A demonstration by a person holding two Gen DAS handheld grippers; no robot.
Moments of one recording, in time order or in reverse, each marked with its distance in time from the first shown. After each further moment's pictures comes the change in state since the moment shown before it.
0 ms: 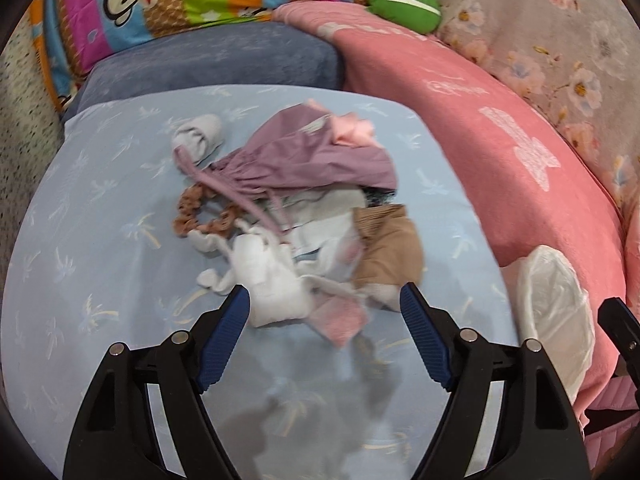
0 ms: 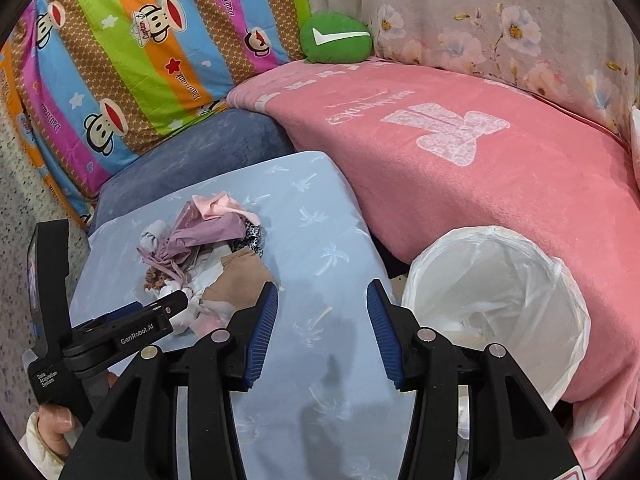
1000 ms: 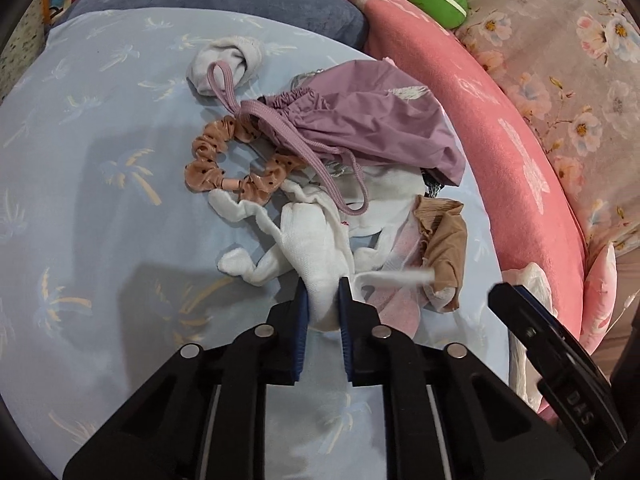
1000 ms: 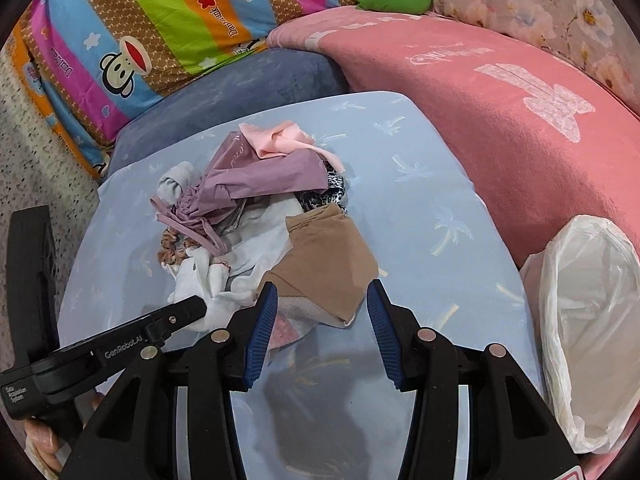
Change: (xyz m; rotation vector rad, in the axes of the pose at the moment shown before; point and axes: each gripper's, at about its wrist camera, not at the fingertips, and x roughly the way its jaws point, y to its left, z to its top) left arm 0.029 0.072 -0.004 -0.162 0.132 -0.200; right arm 0.107 0.087 -0.002 -0.074 0.164 0.078
